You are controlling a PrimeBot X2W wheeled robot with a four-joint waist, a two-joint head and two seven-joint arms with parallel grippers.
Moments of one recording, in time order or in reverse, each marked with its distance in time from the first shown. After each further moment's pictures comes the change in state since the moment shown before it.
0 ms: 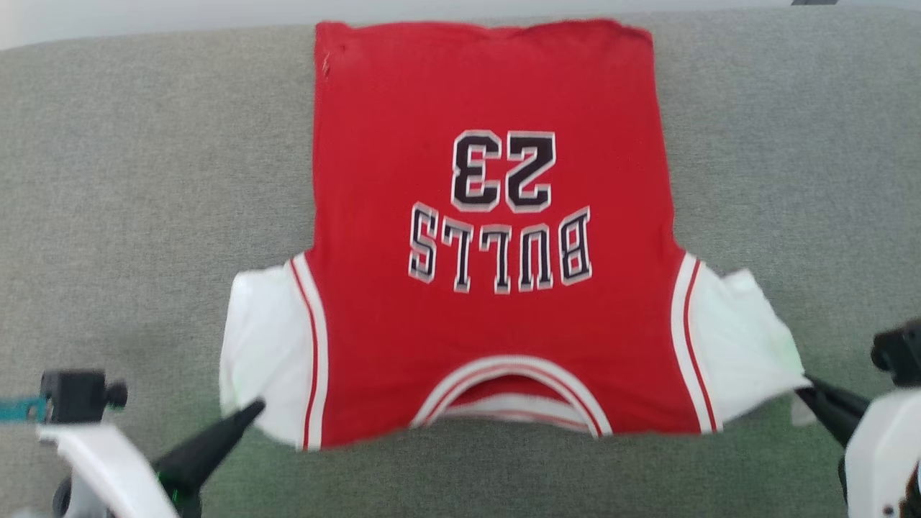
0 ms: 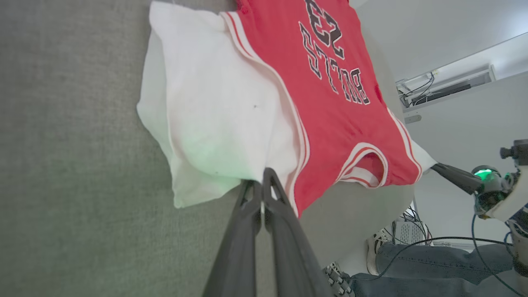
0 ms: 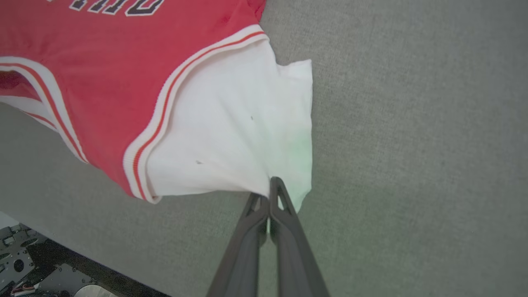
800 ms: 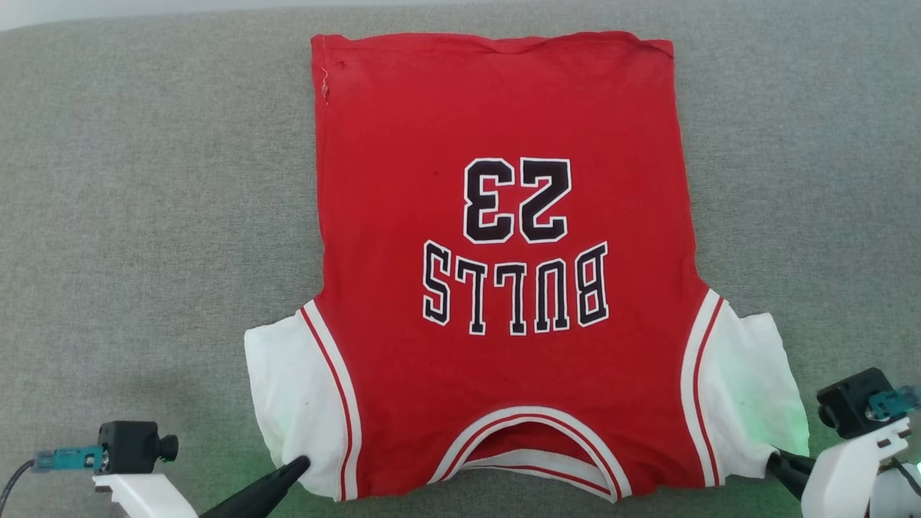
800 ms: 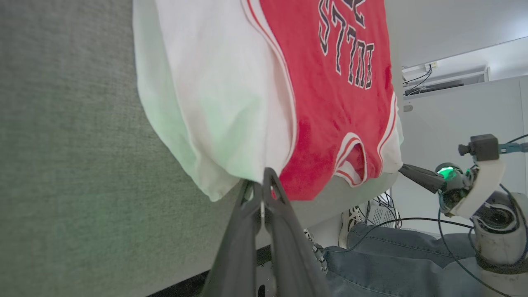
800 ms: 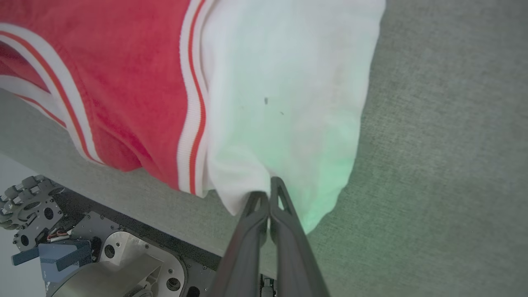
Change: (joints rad) left arm 0.113 -0.032 -0.055 -0.071 -0.021 0.035 -0.012; right arm 0.103 0.055 0.043 0.005 -0.028 -0.001 0.091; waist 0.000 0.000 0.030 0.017
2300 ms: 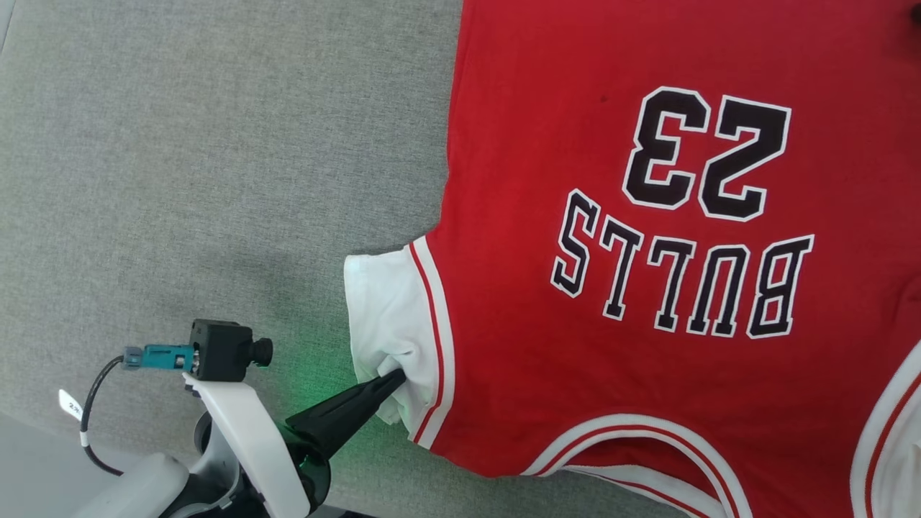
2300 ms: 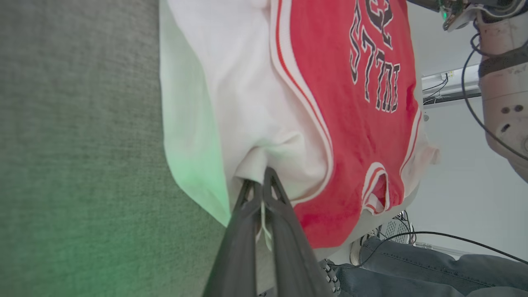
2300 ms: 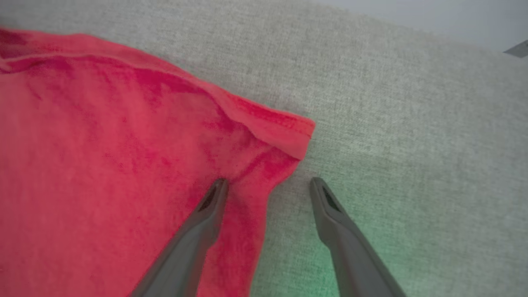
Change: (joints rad) left arm -0.283 -0.151 -0.091 0.002 0.135 -0.039 0.070; right arm -1.278 0.035 -0.013 0.956 -0.260 0.000 0.058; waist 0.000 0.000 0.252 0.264
